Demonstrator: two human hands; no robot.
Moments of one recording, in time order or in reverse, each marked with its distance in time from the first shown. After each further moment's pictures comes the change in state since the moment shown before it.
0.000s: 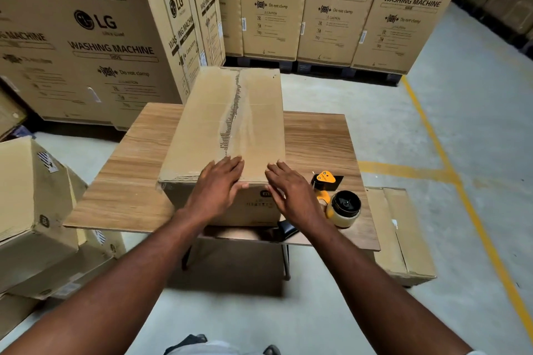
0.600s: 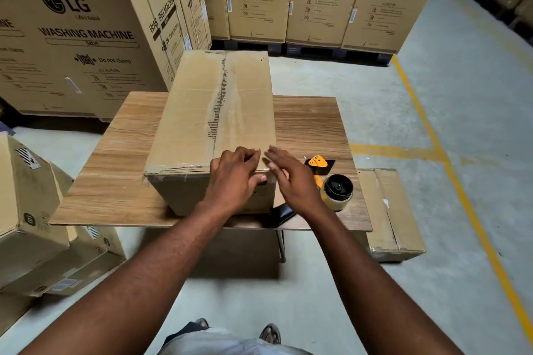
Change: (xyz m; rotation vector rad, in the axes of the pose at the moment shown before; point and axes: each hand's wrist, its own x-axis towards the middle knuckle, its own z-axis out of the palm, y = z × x) left_hand 0.010 0.060 0.006 0.042 0.002 -0.042; right_hand -0.007 0.006 -0.009 0.454 0.041 0.288
